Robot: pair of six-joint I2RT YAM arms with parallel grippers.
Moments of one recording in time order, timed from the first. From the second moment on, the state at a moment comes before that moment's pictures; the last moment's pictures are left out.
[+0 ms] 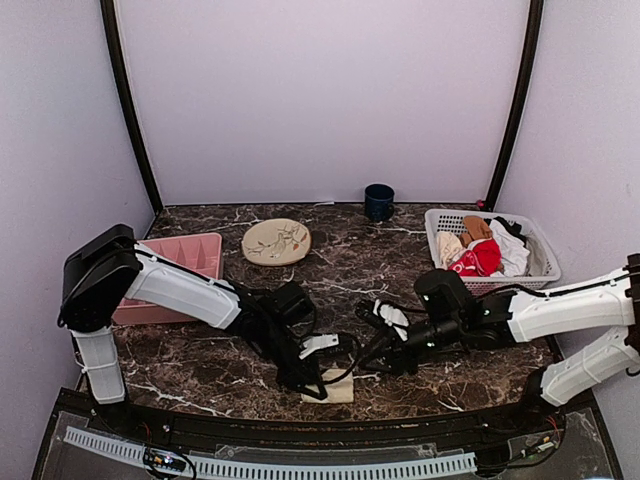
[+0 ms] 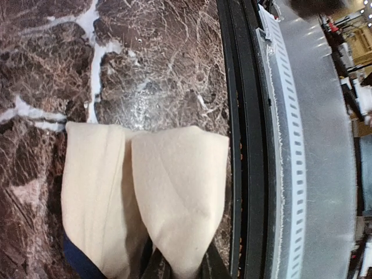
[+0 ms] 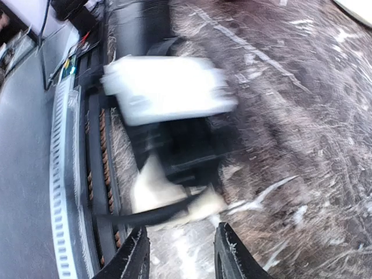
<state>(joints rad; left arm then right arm) -1.03 1.88 1.01 -0.28 0.69 0.18 0.97 1.31 0.59 0.02 -0.47 0.02</state>
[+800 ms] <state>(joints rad) -0.91 2.15 1.26 -0.58 1.05 0.10 1.25 1.57 0.70 0.00 -0.17 -0.24</state>
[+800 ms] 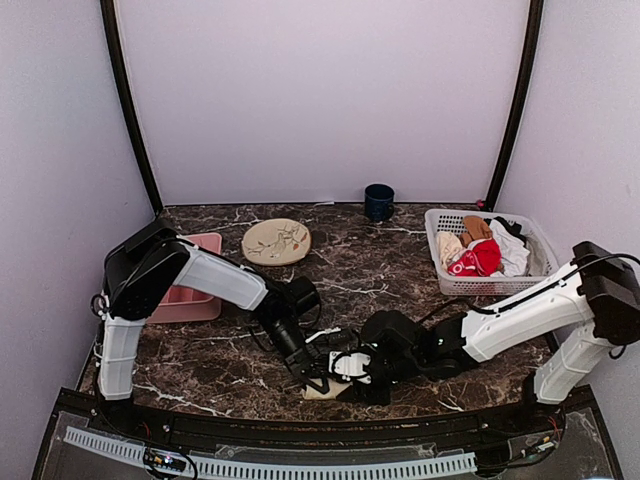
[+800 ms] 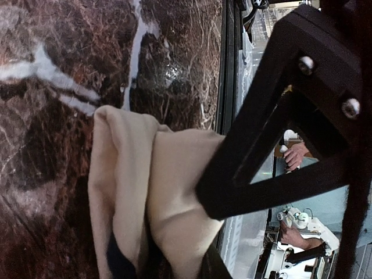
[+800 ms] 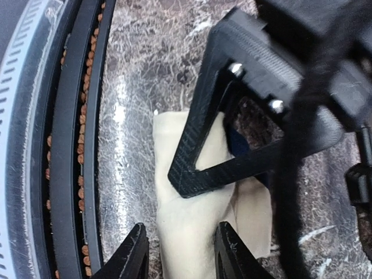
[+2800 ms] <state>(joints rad) -1.25 1.59 0.77 -0.02 0.08 0.39 0.84 2.14 1.08 -0.21 -1.30 0.14</state>
